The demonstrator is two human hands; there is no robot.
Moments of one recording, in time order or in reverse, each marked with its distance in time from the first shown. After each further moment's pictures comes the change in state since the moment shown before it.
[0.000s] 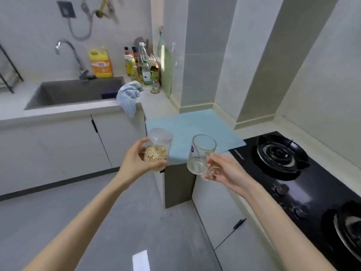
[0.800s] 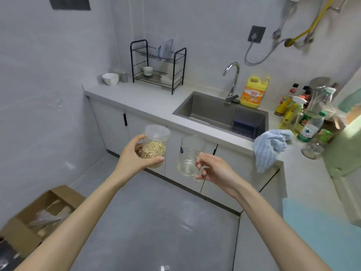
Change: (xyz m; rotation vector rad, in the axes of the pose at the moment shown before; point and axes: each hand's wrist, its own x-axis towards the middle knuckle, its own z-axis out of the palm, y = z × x) left_hand 0.081 -0.134 -0.388 0.053 0.818 -0.294; right_hand 0.328 -0.026 0.455 -0.392 -0.797 0.060
